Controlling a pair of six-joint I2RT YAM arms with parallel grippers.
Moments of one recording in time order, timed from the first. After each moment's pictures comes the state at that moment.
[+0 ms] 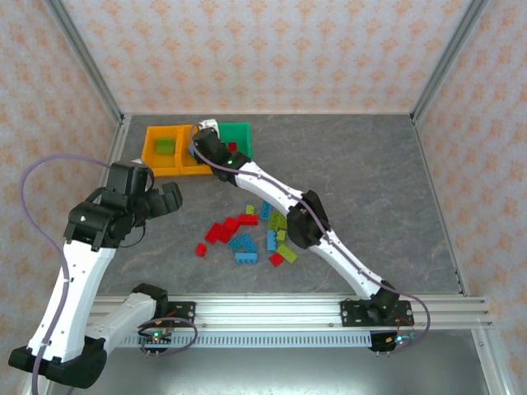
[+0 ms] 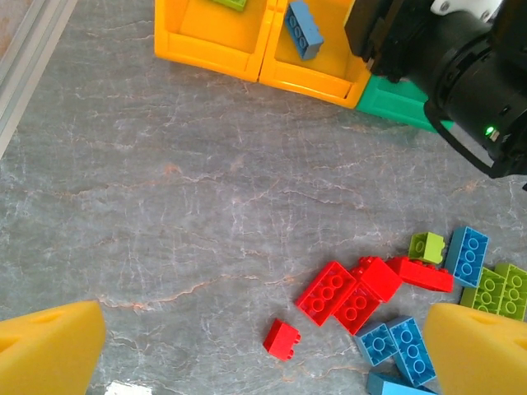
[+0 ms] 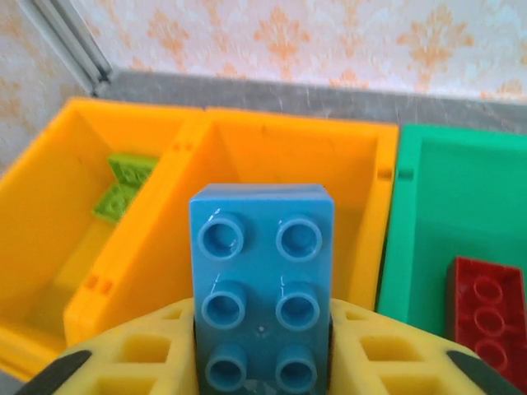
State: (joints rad) left arm -0.20 0.91 1.27 -1.26 -0.20 -0.52; right arm 0.86 2.75 2.69 -0.42 0.32 0.37
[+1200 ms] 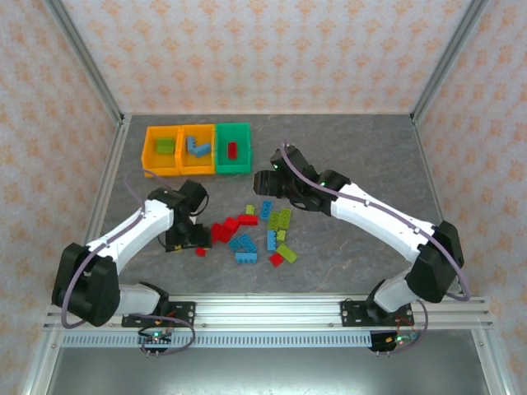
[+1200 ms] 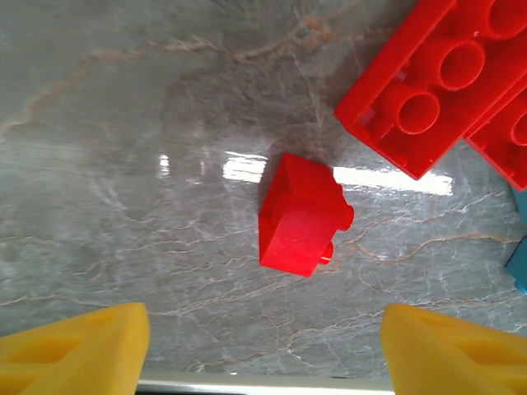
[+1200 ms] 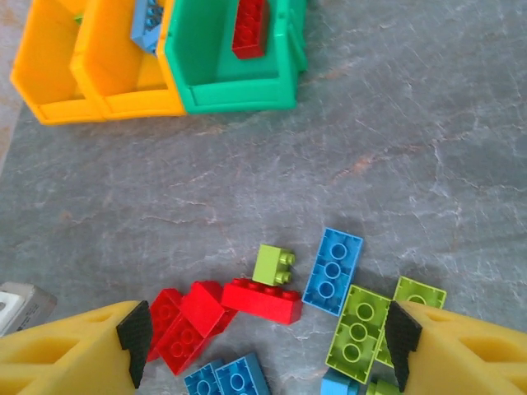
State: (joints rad) left arm -0.34 1.34 0.84 -1.10 0.07 -0.52; right arm 0.82 1.49 1.30 -0.61 0.15 0.71
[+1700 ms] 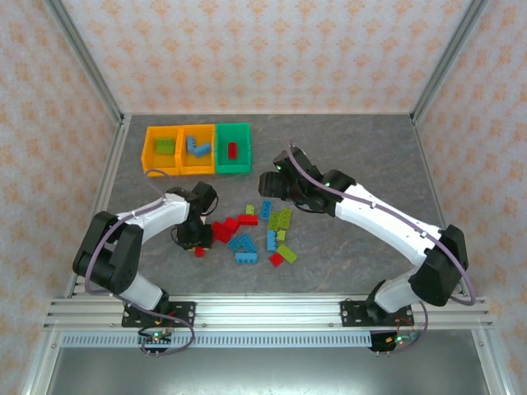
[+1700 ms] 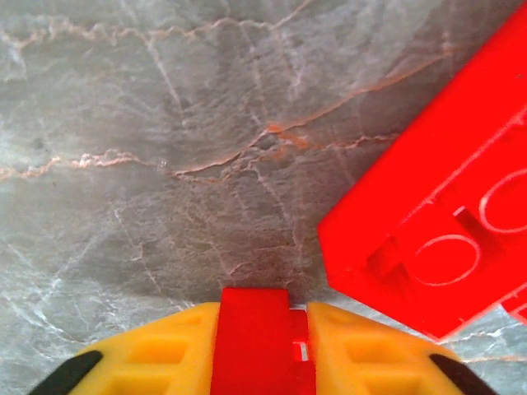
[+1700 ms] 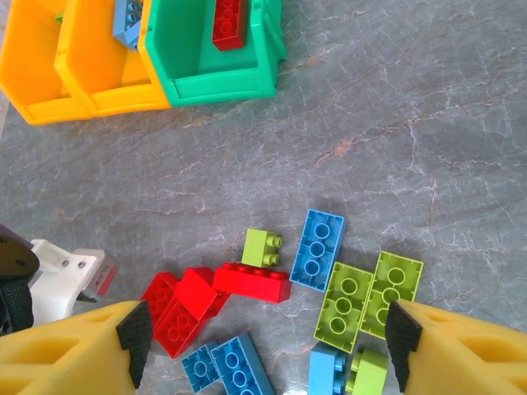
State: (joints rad) left arm -0.35 1.54 0.84 -0.94 0.04 -0.50; right arm 0.82 1.45 1.32 -0.70 0.15 0.76
